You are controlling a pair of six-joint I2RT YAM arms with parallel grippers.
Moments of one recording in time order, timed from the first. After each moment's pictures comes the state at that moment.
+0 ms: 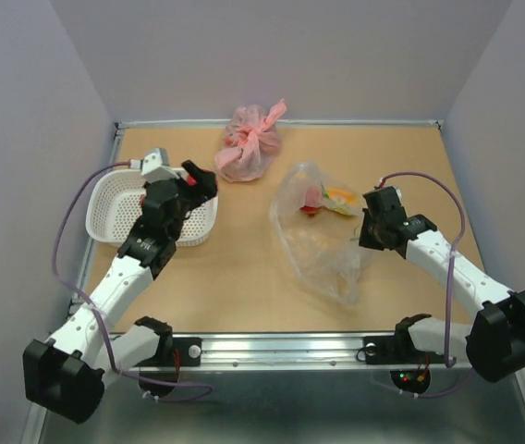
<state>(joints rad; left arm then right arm) -0.51 0.99 0.79 0.02 -0.28 -0.61 0.36 1.19 0.82 -0.62 0.25 0.50</state>
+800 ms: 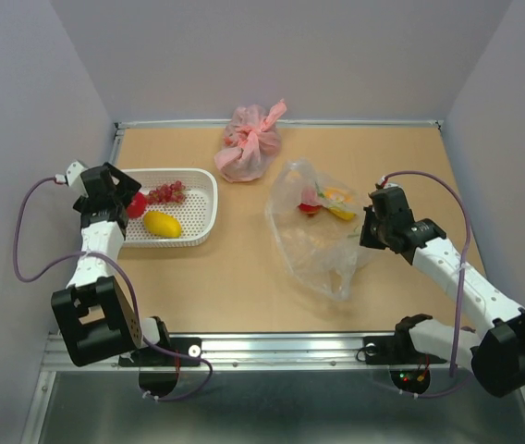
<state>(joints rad) 0.29 1.30 0.85 -0.09 -0.18 -0.65 0.36 1.10 0.82 -0.62 0.18 0.46</state>
